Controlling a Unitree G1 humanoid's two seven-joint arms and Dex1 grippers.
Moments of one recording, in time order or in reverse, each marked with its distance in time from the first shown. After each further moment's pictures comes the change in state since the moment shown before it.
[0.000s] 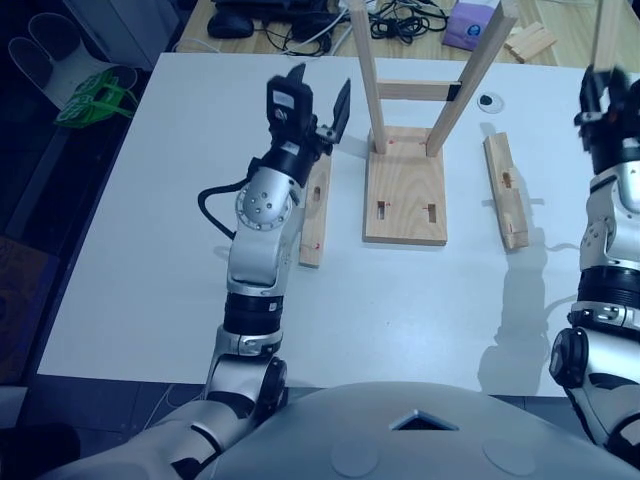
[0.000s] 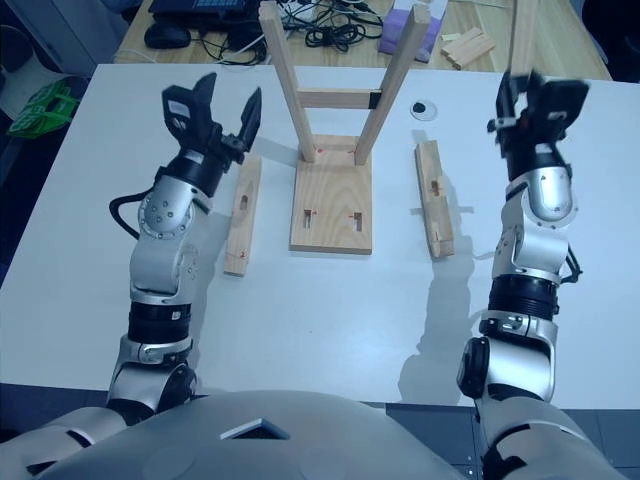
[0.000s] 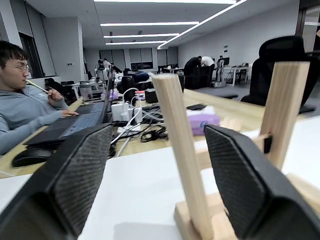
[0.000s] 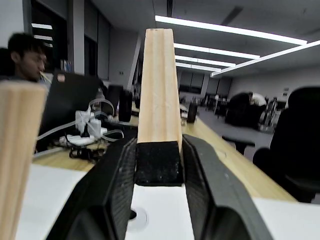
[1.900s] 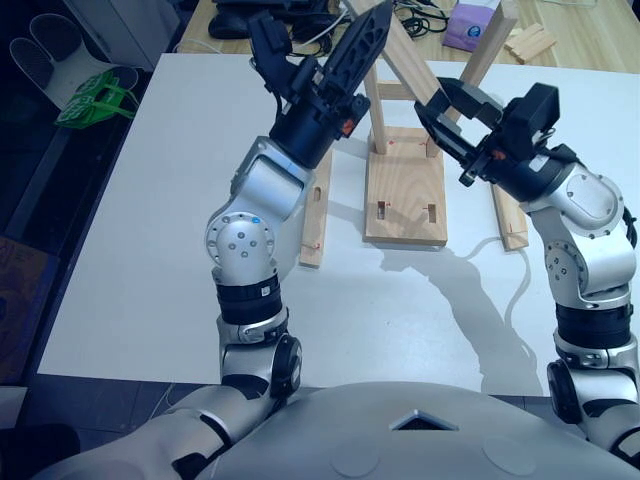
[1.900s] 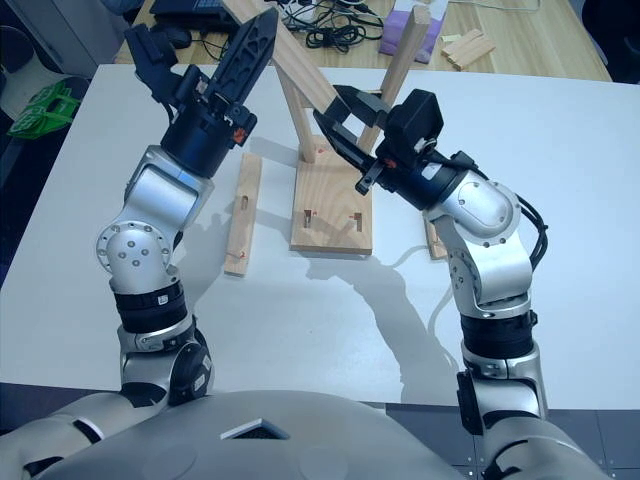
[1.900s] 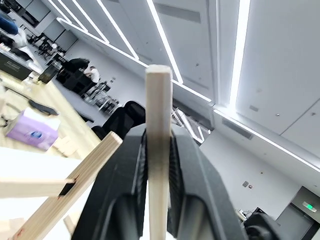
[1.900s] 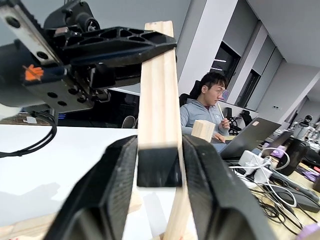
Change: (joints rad) left arm -0.072 -0.055 0.123 -0.129 -0.929 0.412 0.028; right arm 0.125 -0.007 0.363 -0.554 0.138 0.294 0.394
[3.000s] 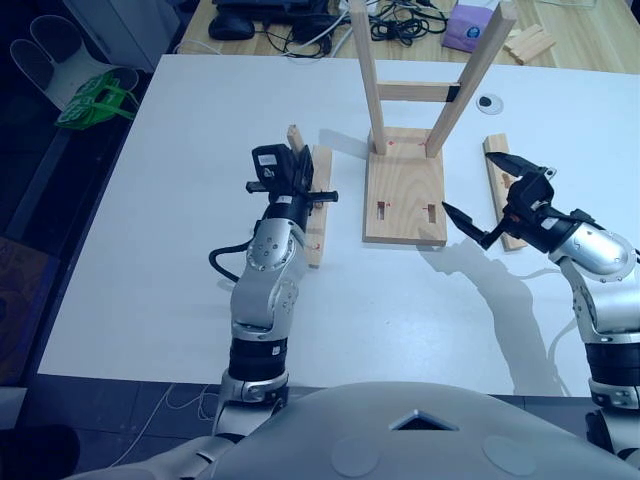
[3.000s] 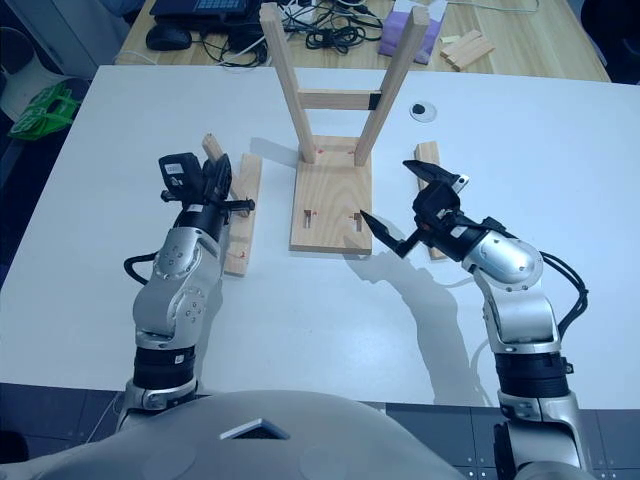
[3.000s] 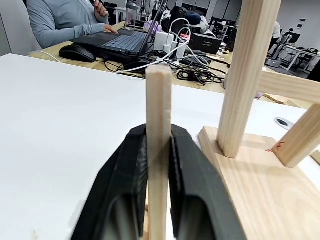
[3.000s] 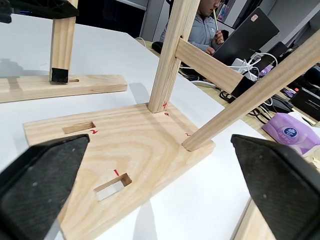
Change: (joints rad) left arm 0.348 0.019 -0.204 -0.003 0.873 -0.230 0.326; right arm 0.265 -0.155 -0.059 0.169 -0.167 -0.123 0.044
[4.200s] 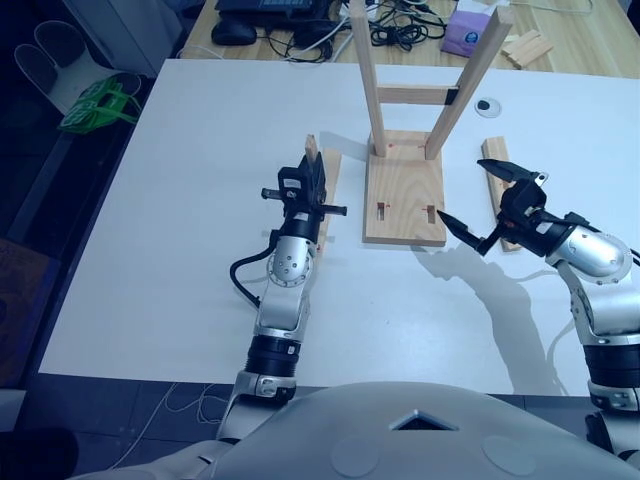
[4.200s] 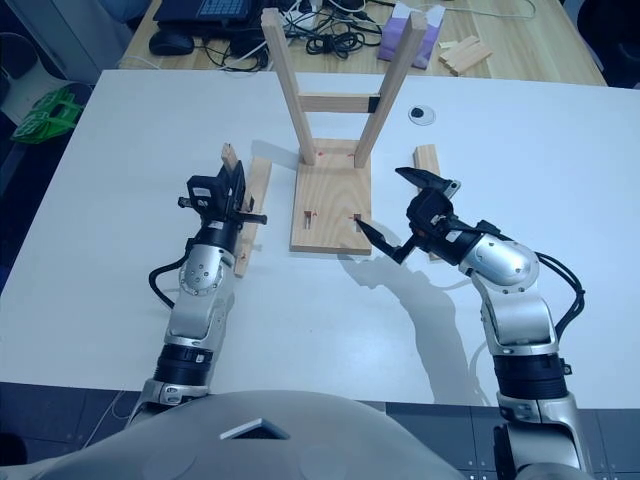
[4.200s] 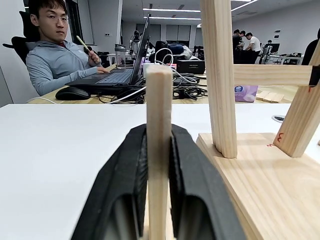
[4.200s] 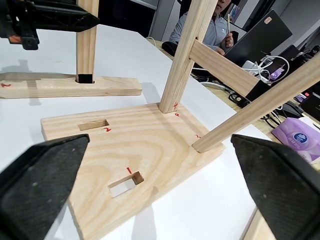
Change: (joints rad) left arm 0.030 -0.017 -0.050 0.338 0.226 -0.484 -0.111; right arm 0.007 -0.001 0.013 -0.004 -0.018 -0.005 0.029
